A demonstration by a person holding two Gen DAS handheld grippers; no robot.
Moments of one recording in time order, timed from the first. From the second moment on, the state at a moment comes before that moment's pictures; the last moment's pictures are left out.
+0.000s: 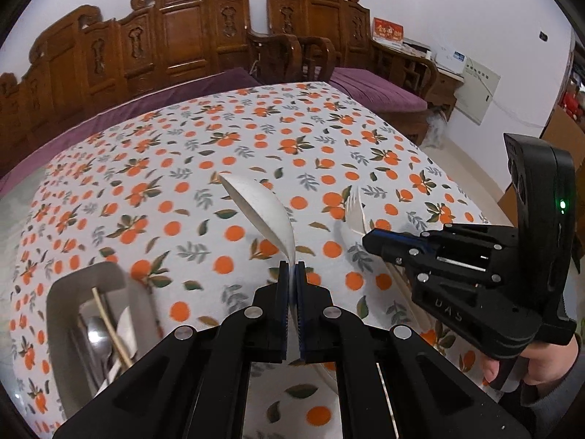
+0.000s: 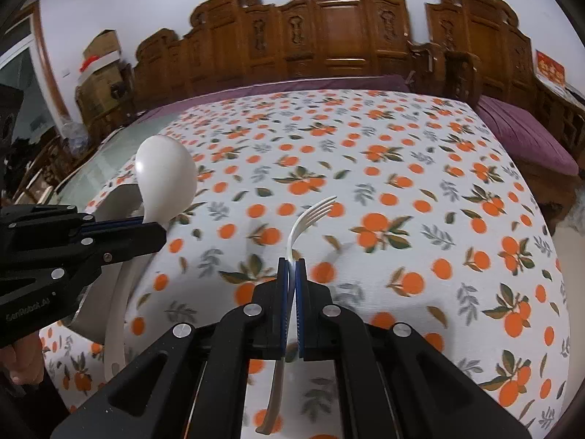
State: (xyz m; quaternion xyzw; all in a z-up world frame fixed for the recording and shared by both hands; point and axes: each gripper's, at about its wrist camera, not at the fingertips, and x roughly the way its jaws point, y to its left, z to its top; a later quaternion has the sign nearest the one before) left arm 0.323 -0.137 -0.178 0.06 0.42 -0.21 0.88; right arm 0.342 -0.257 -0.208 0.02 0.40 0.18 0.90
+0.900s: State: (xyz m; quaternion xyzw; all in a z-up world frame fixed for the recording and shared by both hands) left arm 0.284 -0.017 -0.144 0.04 0.41 -0.15 0.90; right arm 0.299 -0.188 -0.181 -0.02 0.37 0.27 0.89
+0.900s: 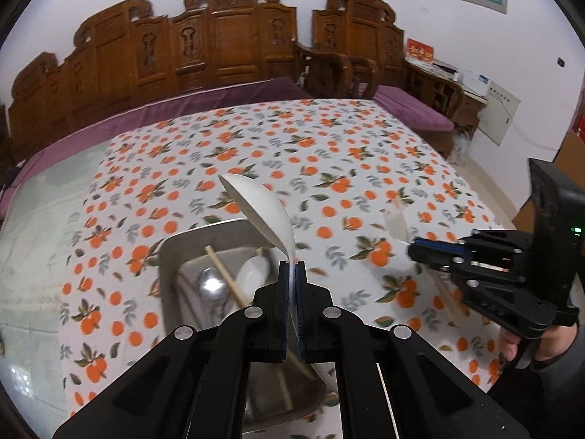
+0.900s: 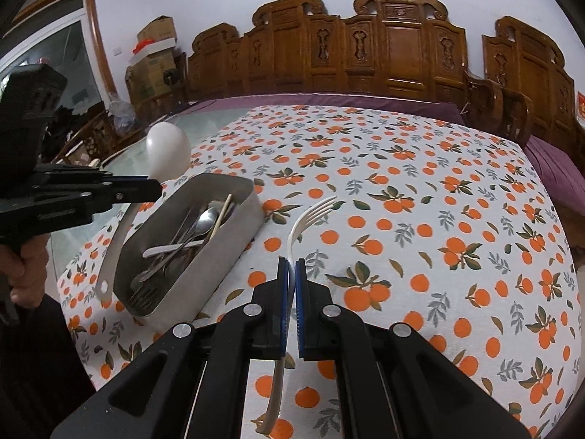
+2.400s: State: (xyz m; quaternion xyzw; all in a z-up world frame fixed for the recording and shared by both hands) left arm 0.277 0.071 -0.175 -0.02 0.41 -0.04 0.91; right arm 0.281 -0.125 -0.167 -0.04 0.36 0.32 0.88
